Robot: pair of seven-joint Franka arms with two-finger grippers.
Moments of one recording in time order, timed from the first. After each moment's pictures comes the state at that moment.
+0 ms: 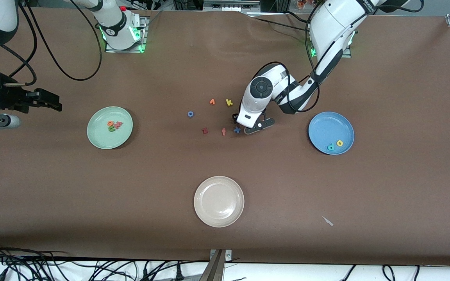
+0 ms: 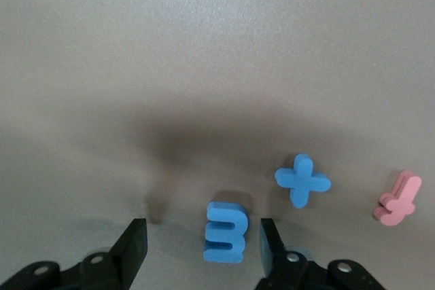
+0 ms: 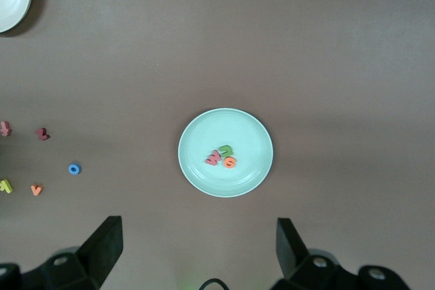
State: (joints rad) left arm -0.27 0.66 -0.48 -1.93 0.21 2.46 -1.25; right arm 0.73 0.28 -0.81 -1.38 0.21 1.45 -0.14
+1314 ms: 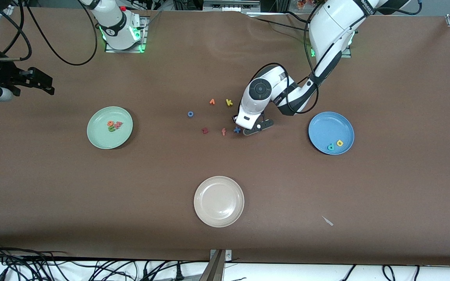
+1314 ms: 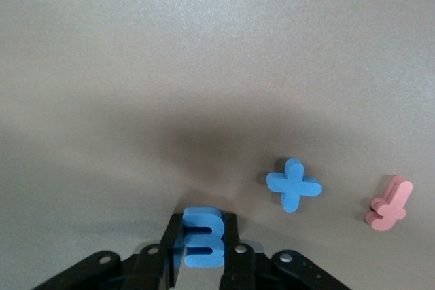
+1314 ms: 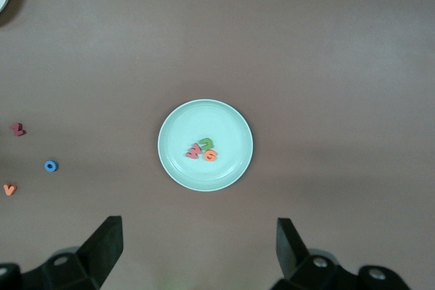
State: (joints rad) left arm -0.28 0.67 -0.48 -1.91 0.22 2.45 -1.26; right arm 0.02 -0.02 0.00 -1.66 -0.01 1.60 -0.03
